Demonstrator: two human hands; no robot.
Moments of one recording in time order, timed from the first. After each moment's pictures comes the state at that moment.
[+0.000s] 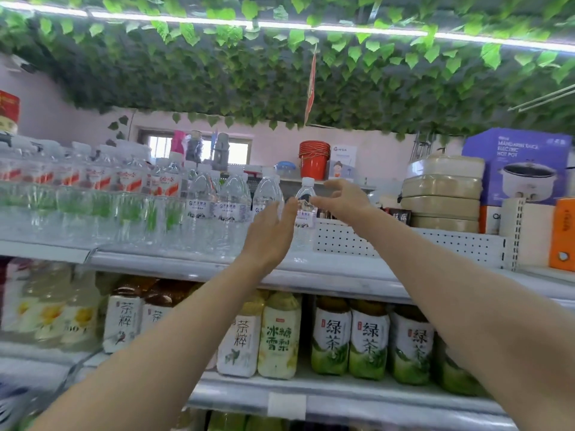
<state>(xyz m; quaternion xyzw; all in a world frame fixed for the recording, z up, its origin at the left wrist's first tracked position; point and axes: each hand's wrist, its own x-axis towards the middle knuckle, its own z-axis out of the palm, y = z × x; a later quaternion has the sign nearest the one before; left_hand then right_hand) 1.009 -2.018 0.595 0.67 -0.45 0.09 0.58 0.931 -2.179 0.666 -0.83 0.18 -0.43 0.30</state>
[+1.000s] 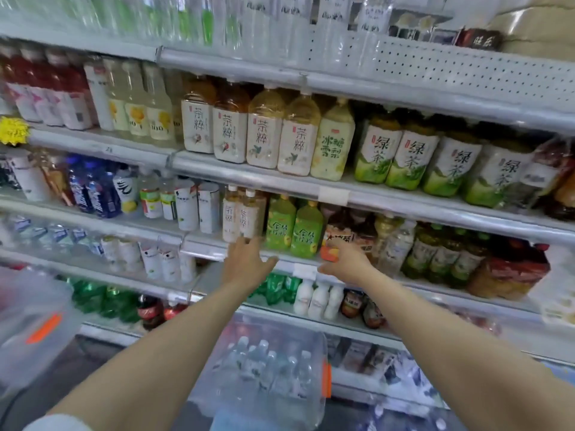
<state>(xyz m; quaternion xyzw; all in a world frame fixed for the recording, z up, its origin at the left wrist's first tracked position) 0.986 -1.850 0.226 0.89 -0.31 -0.04 0.32 0.850 -2.042 0.255 -0.91 0.33 -0.03 0.25</state>
